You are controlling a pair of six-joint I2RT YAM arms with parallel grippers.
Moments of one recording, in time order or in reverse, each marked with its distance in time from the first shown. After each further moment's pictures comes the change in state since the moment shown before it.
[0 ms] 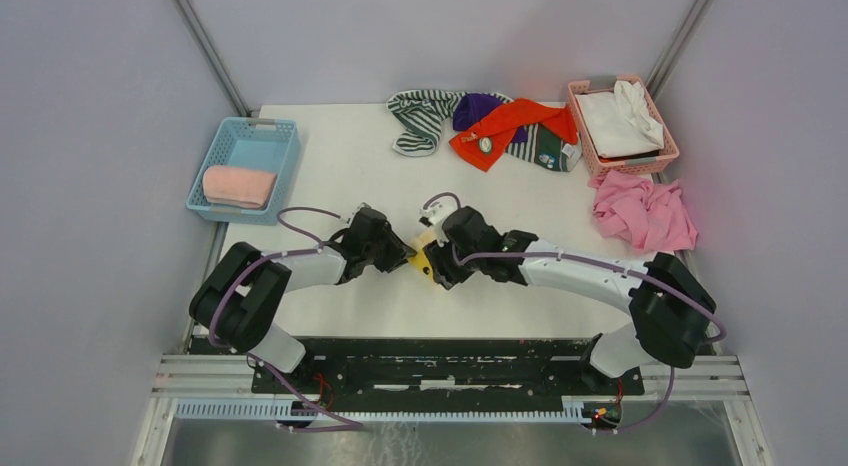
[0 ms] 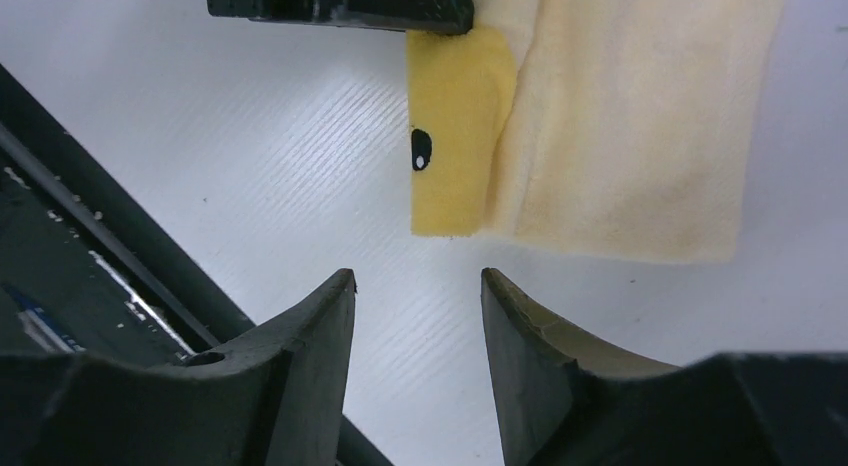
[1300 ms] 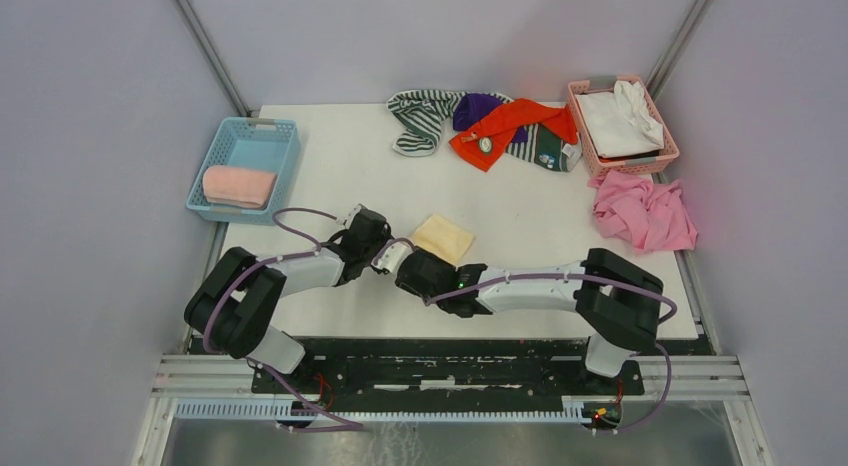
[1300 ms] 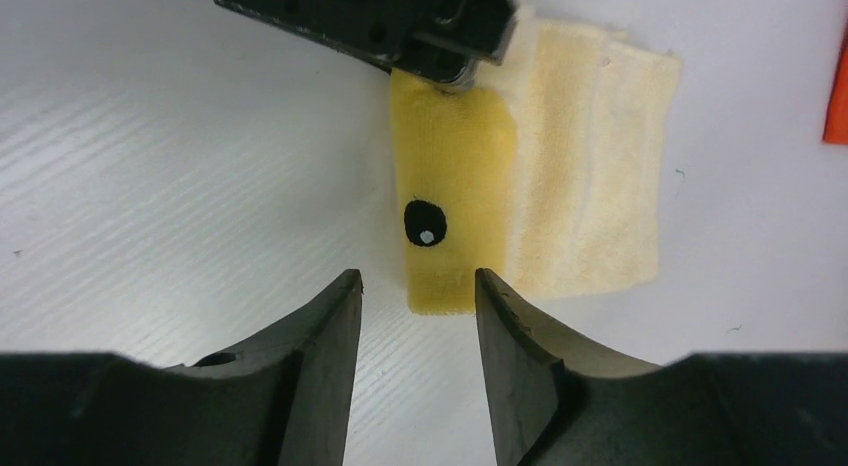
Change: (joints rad) left arm -0.011 -0.038 -0.005 -0.059 -0.058 -0.001; right arm 0.309 0.251 0.050 0.162 0.560 -0.340
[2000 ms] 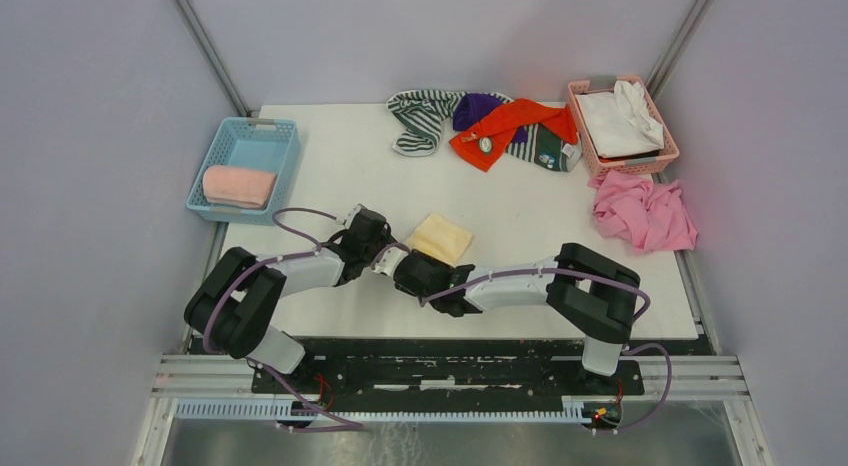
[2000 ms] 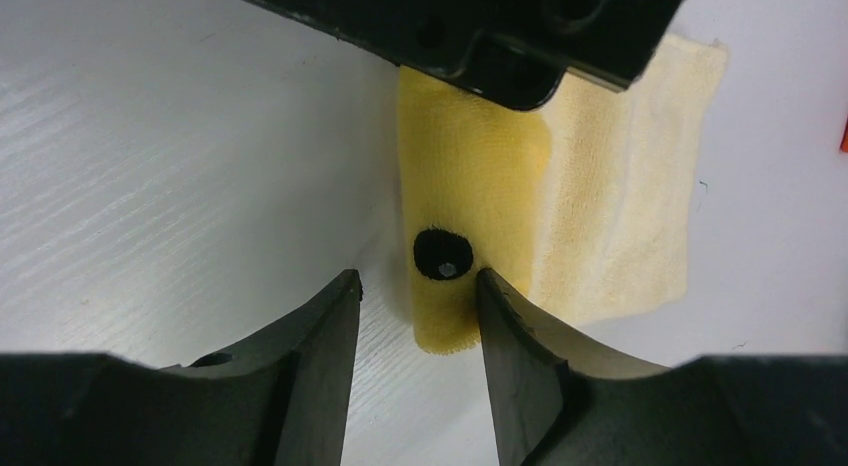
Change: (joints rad) left arm 0.000 0.000 0.000 0.000 -0.004 0.000; right arm -0.018 0.080 0.003 0.055 0.003 -0.060
